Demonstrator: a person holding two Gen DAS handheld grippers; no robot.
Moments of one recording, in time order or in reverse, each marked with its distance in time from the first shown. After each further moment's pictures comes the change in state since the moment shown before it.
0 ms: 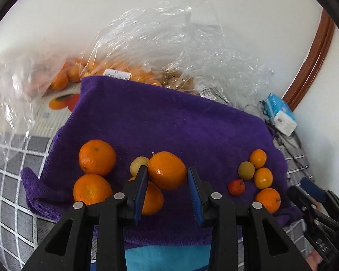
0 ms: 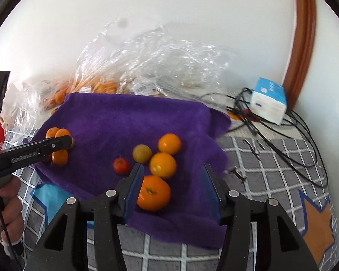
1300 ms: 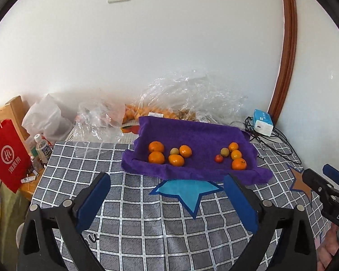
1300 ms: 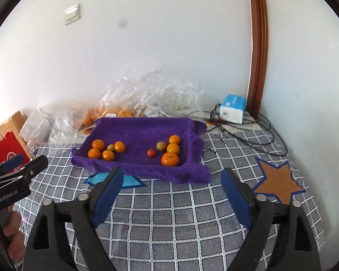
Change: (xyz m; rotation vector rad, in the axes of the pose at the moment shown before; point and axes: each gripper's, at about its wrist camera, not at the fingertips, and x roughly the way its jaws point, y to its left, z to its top) left arm -0.240 0.015 -0.092 0.078 -0.261 0.126; right arm -0.202 0.035 -0.056 0.081 -0.154 -0.037
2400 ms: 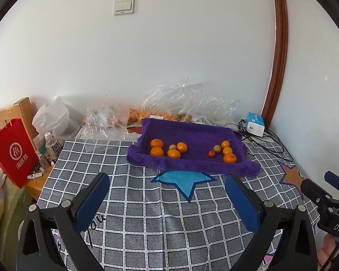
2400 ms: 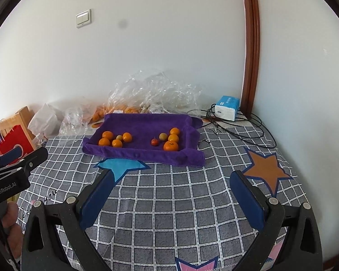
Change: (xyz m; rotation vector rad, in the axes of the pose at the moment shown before) left arm -0.056 -0.003 -0.023 -0.003 -0.042 0.008; right arm -0.063 0.003 -0.029 -0.007 0.004 -0.017
